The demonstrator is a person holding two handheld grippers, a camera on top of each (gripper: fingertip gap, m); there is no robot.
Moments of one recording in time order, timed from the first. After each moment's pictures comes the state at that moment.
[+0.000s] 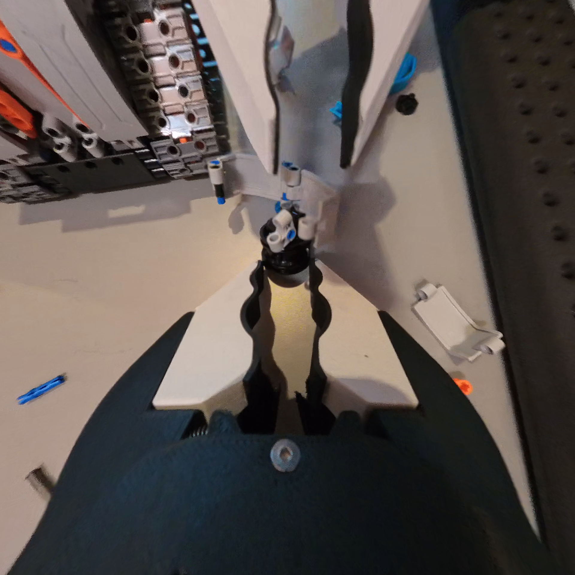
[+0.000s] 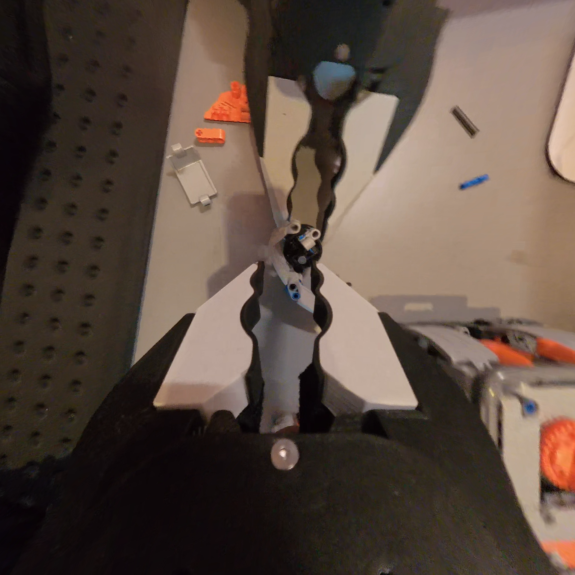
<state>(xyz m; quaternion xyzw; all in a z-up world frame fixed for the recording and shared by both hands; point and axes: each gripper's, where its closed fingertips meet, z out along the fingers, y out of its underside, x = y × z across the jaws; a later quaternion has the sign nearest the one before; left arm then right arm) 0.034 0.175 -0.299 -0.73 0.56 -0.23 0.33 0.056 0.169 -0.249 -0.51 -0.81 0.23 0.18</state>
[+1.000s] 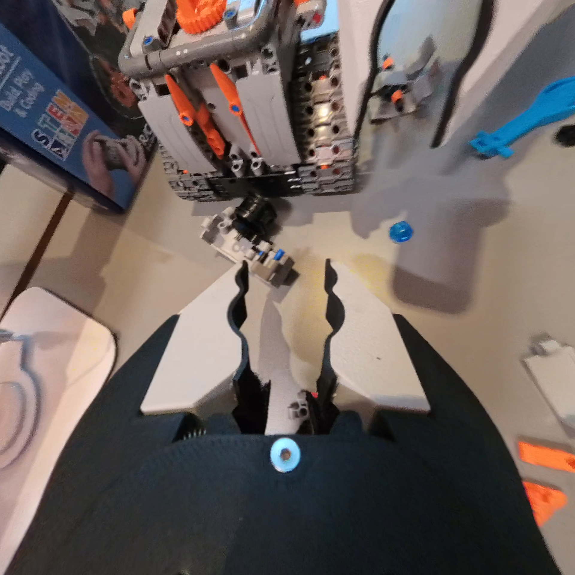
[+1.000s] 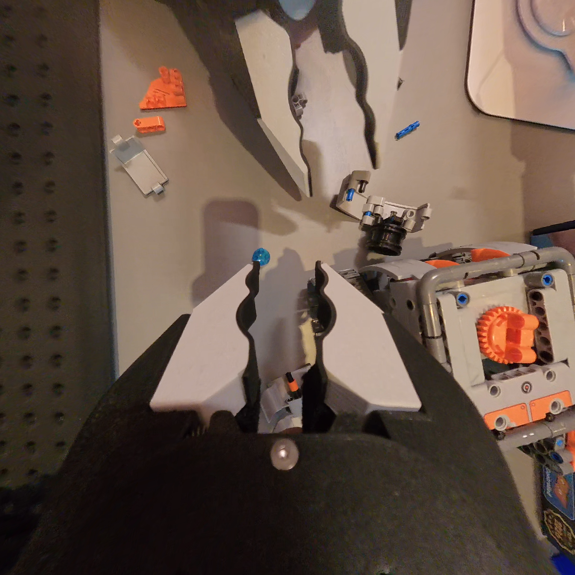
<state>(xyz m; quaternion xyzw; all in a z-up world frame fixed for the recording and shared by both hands) 0.007 0.236 -0.266 -0.76 0.48 -0.09 0.42 0.074 0.204 -0.236 -0.58 -0.76 0.19 0.21</state>
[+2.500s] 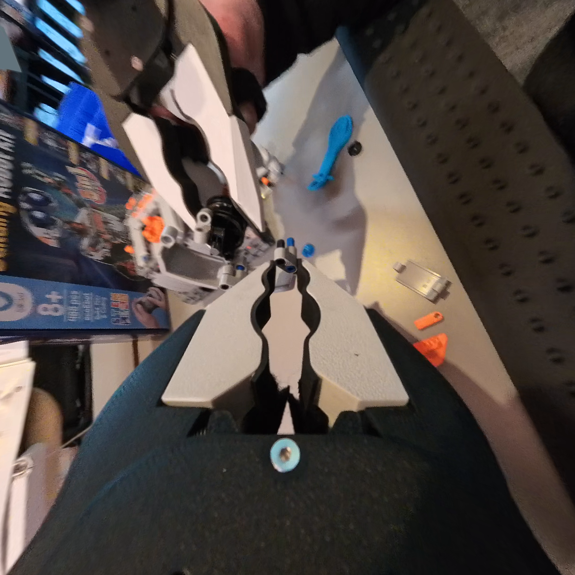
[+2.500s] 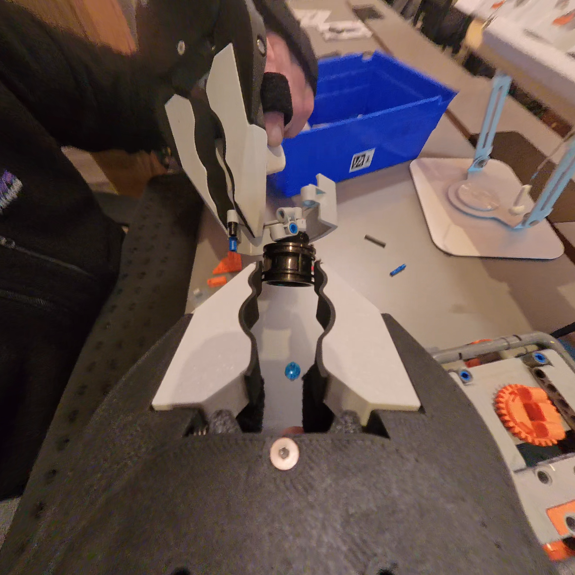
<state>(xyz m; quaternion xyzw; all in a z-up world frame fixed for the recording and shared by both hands) 0.025 0.143 -0.174 -0.56 0.71 -0.08 0.41 0.034 0.175 -0.167 -0.53 -0.65 0.43 0.33</state>
